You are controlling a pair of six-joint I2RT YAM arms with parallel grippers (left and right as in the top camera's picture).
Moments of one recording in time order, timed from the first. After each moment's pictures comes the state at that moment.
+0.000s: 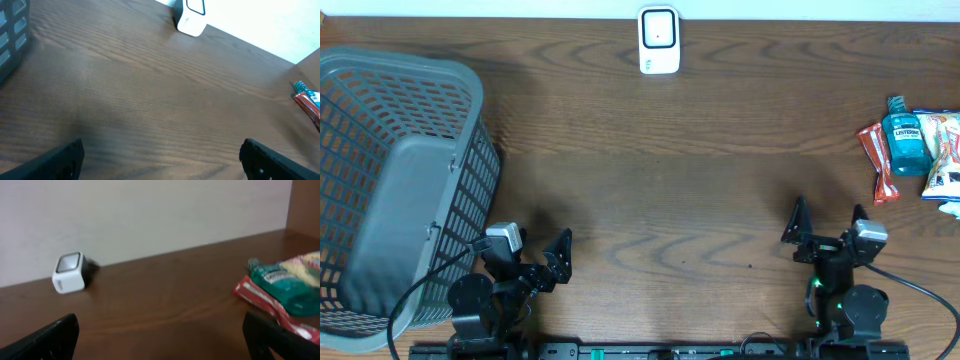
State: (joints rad) left arm 0.06 0.01 0.15 -0.54 0.40 -0.35; right arm -0.04 0.01 0.01 -0.04 0.04 0.21
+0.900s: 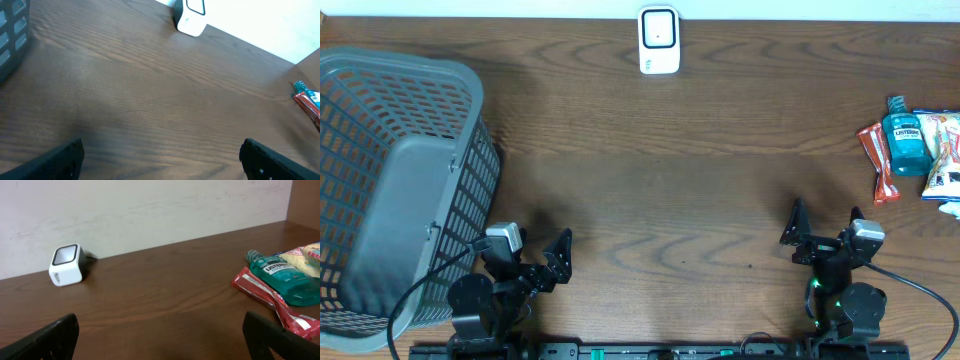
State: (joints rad) left arm 0.06 0.01 0.15 -0.54 0.40 -0.35; right arm -0.04 0.01 0.01 -0.07 0.04 0.21
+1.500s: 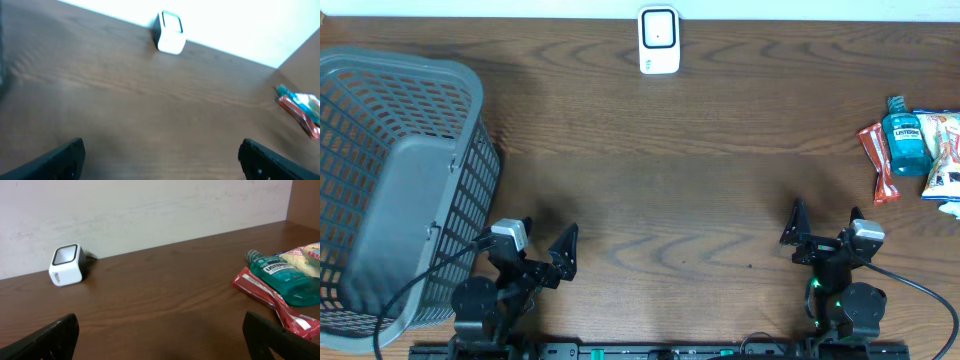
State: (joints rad) left arm -0.04 0.01 0.14 -0.40 0.34 -0.35; right arm -0.04 0.01 0.01 -0.07 0.04 0.21
